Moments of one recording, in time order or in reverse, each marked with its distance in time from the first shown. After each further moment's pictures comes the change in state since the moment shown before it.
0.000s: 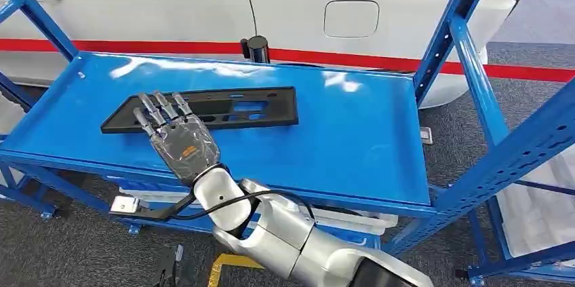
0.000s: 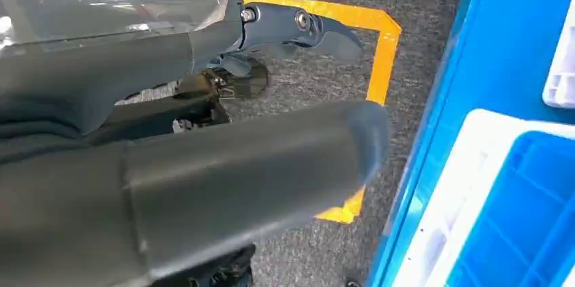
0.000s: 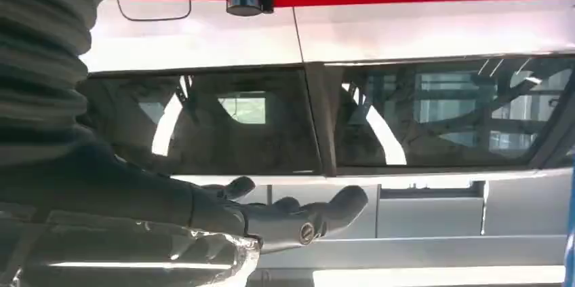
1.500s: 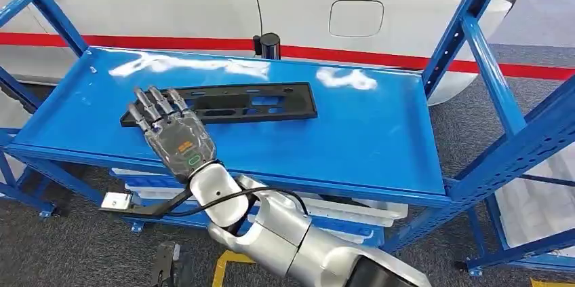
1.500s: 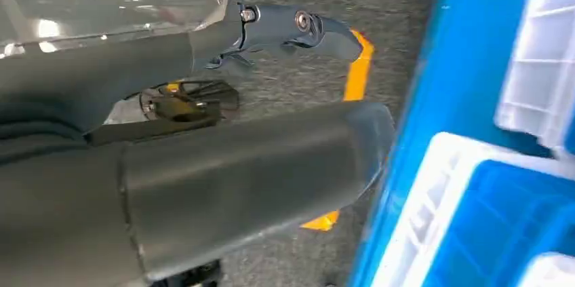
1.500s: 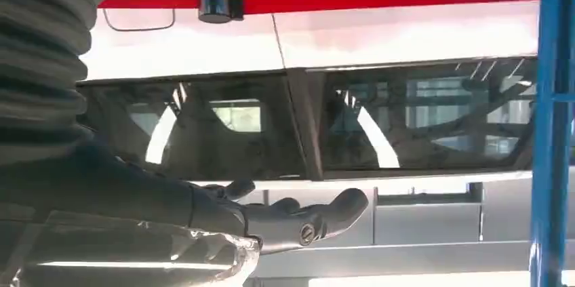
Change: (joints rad) left arm 0.014 -0.006 -0.013 -0.010 0.017 0.030 -0.089; right arm -0.007 0.010 -0.018 -0.013 -0.048 0.002 -0.011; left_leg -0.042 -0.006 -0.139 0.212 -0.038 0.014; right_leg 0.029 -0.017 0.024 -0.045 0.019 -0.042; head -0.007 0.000
